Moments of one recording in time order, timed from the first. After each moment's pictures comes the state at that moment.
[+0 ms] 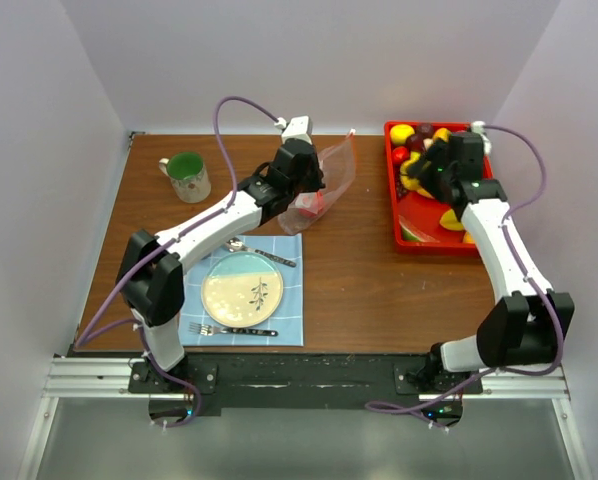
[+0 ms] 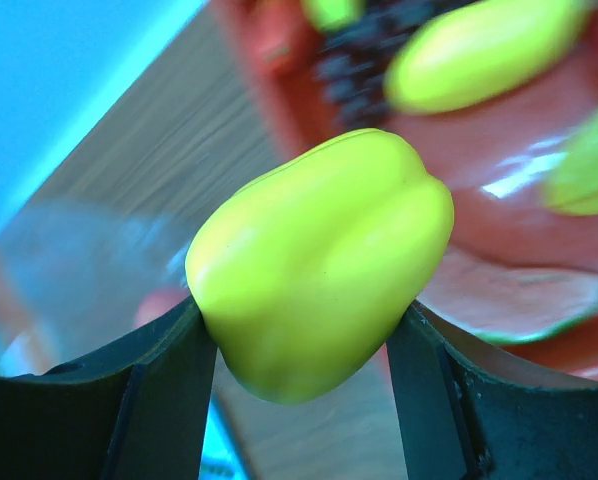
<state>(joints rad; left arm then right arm) -0.70 1.81 1.55 -0.18 -0.27 -0.58 0.04 1.42 1.29 -0.49 0.09 0.71</state>
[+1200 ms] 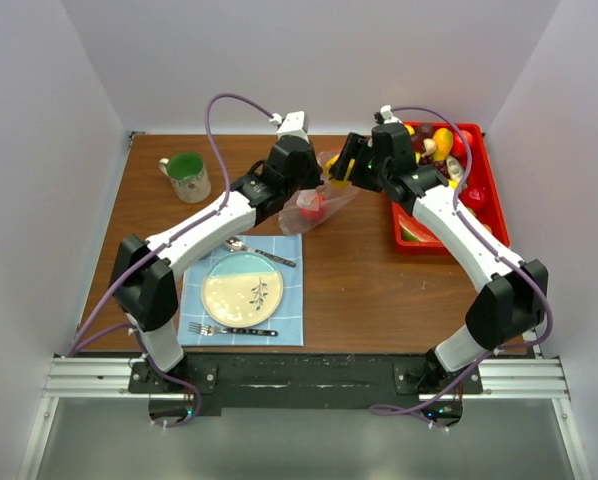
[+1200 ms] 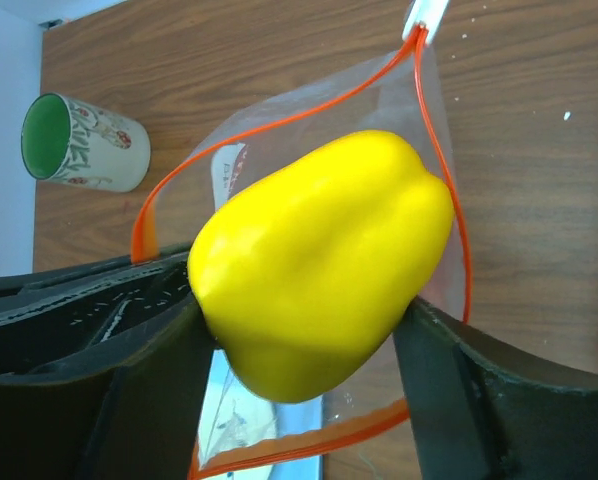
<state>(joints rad) -0.71 1.76 1.55 -0.19 -0.26 -0.59 0.43 1.57 1.46 -0.45 0.04 0.62</state>
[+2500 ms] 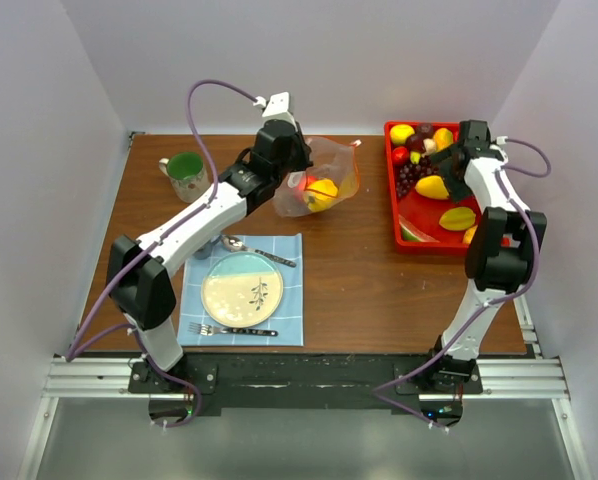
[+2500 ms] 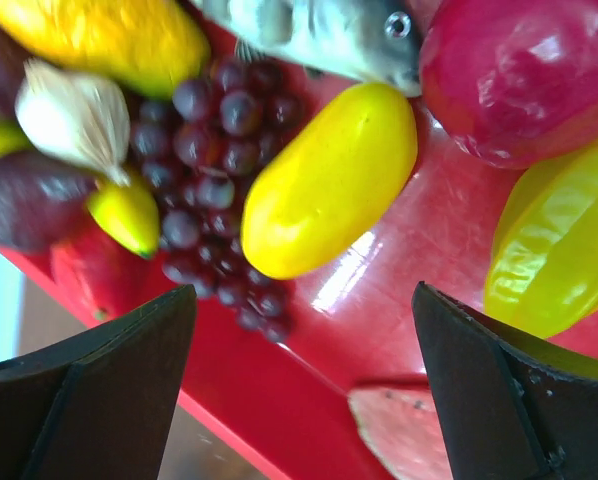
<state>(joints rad) -0.64 1.75 1.62 -0.17 -0.29 -0.56 -0.13 1.96 1.63 -0.60 0.23 0.99</state>
